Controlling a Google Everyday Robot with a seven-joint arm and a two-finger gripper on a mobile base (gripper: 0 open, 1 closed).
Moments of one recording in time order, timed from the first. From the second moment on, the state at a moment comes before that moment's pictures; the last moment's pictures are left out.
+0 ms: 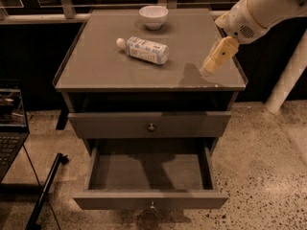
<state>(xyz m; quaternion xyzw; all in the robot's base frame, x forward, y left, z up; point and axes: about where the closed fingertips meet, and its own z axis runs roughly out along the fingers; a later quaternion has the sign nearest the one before) 0.628 -0.179 0.946 -0.55 0.77 0.05 0.33</state>
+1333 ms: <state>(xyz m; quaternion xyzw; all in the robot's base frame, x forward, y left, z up) 0.723 -0.108 0.914 -0.59 0.72 0.11 0.36</state>
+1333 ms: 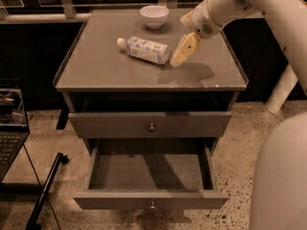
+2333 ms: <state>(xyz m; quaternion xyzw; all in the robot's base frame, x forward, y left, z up) 0.766 -0.081 0.856 -0.60 0.73 0.12 0.29</state>
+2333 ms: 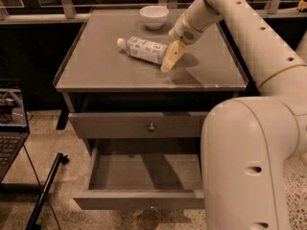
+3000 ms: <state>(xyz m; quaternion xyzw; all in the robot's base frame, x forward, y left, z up) 0.776 -0.063 0.843 -0.60 0.75 0.14 0.26</state>
